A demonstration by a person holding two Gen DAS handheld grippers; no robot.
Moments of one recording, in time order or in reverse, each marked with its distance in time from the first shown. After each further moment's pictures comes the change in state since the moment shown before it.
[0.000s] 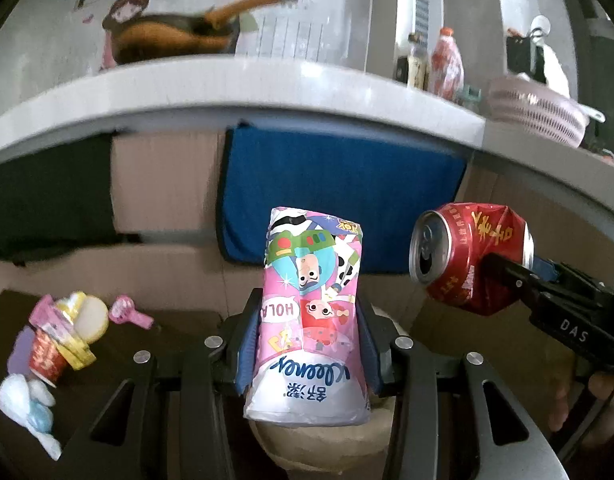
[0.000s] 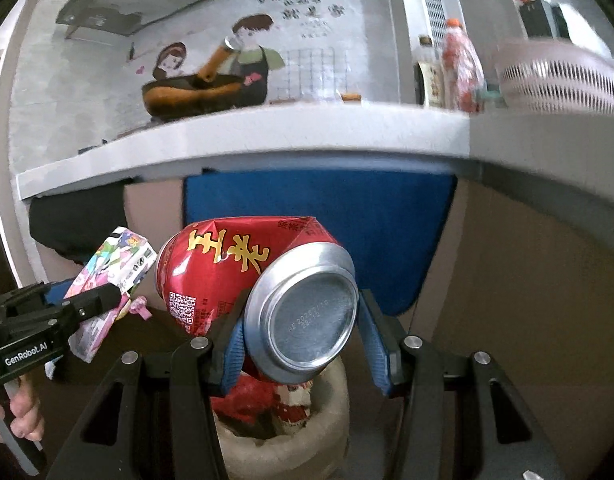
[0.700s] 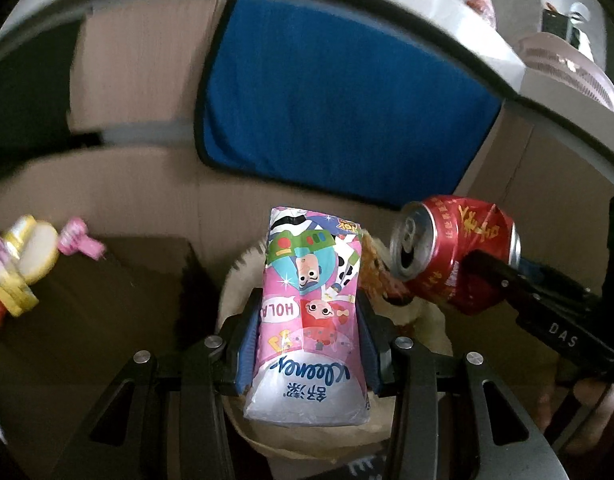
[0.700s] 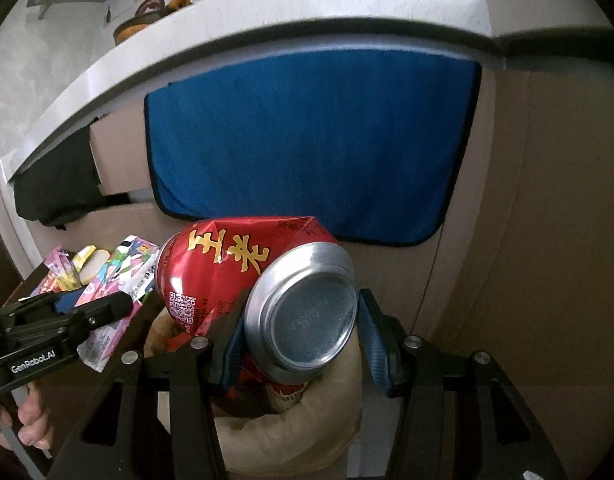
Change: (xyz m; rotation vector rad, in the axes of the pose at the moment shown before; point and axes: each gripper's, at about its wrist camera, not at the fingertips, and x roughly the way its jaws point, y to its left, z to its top) left arm 0.085 0.023 -0.049 -0.109 0.211 -0.073; right arm 0.081 -0.009 -0.050 0.038 0.181 0.023
